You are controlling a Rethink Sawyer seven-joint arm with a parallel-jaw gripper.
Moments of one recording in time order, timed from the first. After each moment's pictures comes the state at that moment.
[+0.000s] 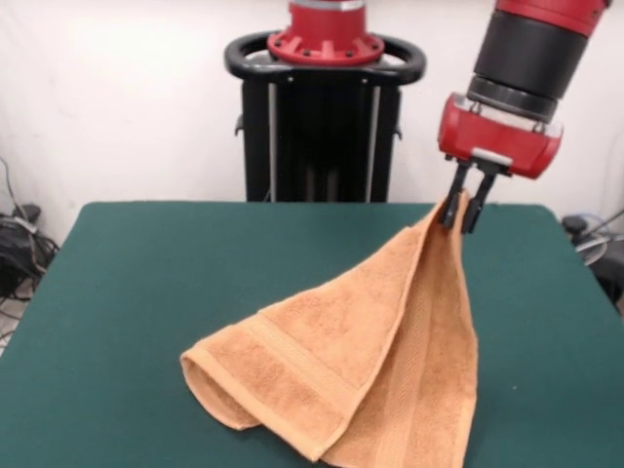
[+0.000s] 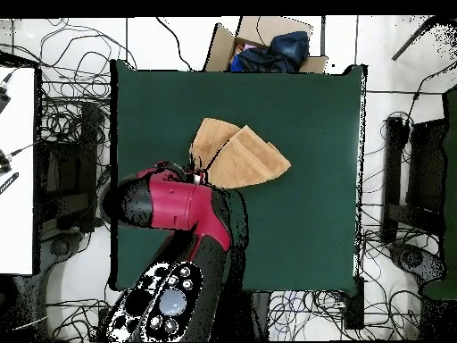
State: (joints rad) arm 0.28 -0.64 -0.40 1.64 0.16 0.44 1.87
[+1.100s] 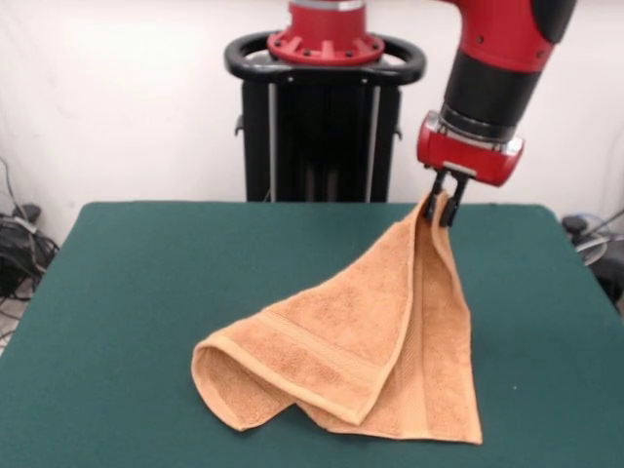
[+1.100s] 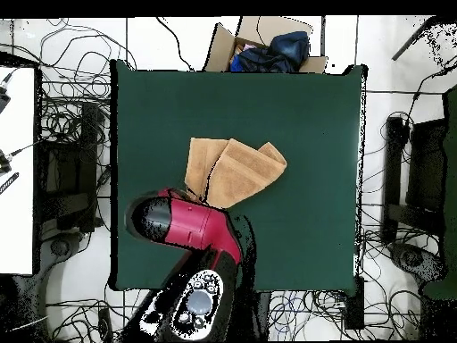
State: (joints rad) arm 0.22 -0.64 -0.32 1.81 0.27 0.46 1.87
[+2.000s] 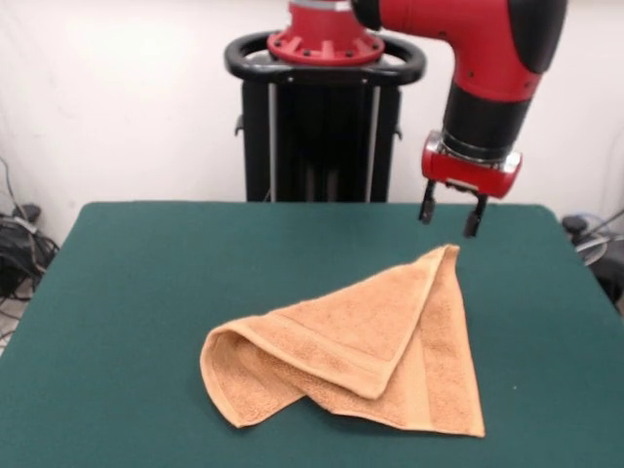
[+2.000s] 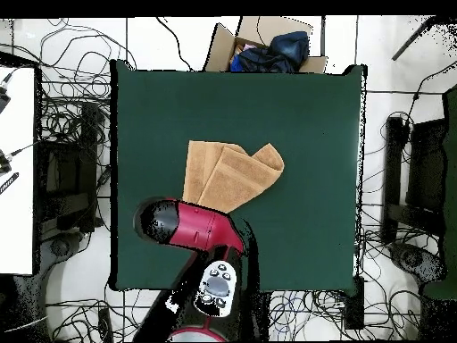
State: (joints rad) arm 0.13 -0.63 -0.20 1.88 0.27 0.46 1.87
